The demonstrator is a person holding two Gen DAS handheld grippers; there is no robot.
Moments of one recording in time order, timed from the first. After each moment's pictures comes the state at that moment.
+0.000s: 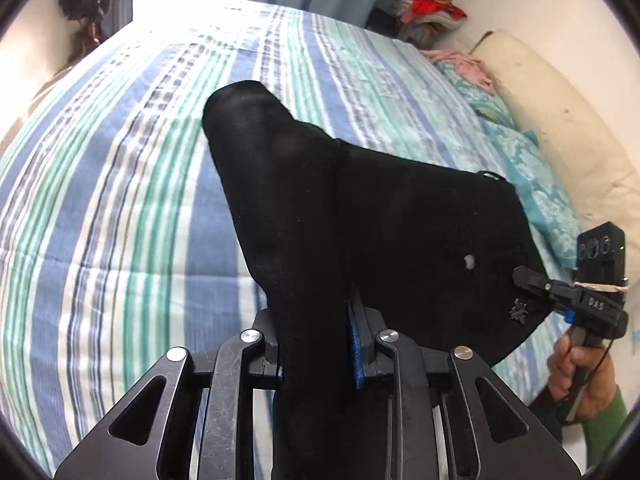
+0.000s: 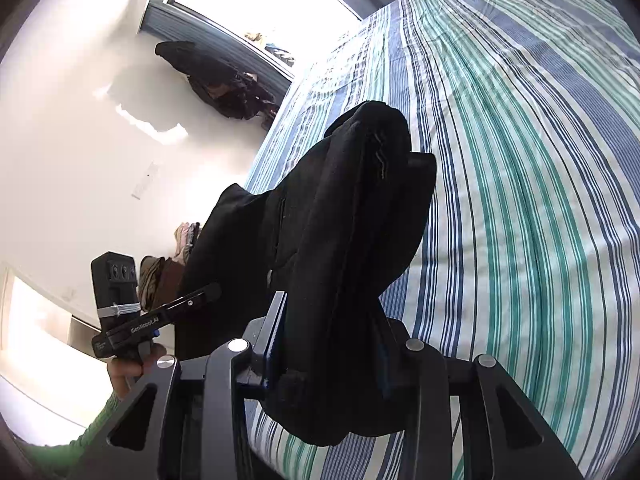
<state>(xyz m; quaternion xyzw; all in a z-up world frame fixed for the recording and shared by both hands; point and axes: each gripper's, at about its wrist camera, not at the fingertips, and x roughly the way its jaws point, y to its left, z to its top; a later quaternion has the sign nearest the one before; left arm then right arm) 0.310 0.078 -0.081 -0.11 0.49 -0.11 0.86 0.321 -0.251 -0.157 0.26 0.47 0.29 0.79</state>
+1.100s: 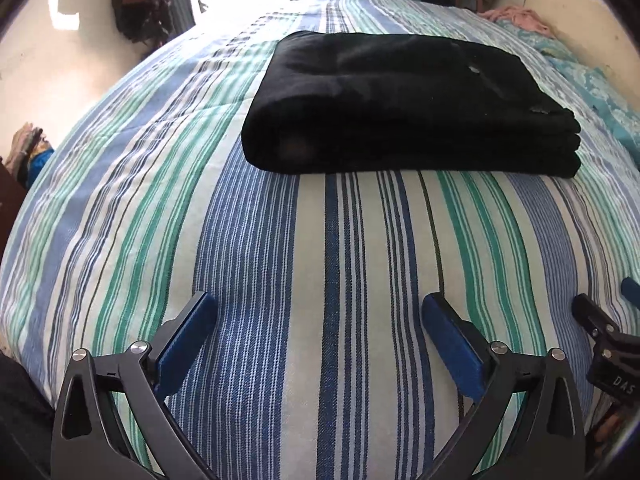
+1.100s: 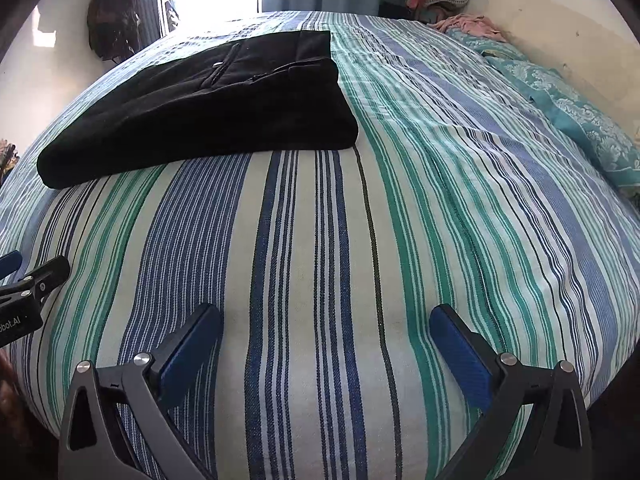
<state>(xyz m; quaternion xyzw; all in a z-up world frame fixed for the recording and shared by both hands) 0.160 0.037 -0.191 0.00 0.49 0.03 0.87 0.148 -0.210 -0.250 -0.02 0.47 -0.02 0.88</state>
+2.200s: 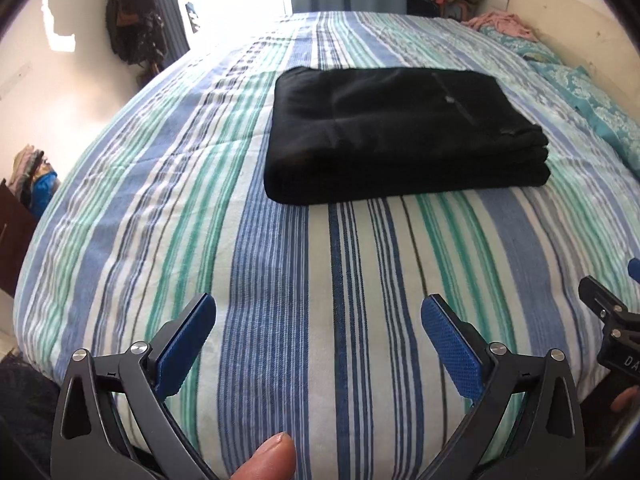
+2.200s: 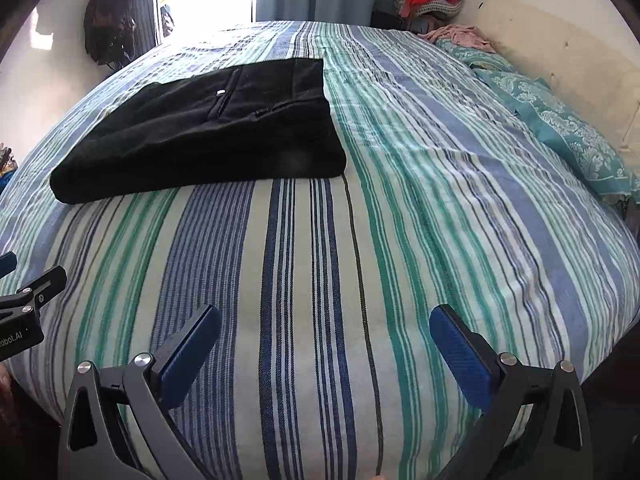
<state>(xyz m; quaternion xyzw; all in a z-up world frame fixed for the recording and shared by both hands) 0.131 0.042 -0.140 0.02 0.45 0.01 0.89 0.124 -0.202 -0.205 -0.03 0.45 -0.04 0.89</state>
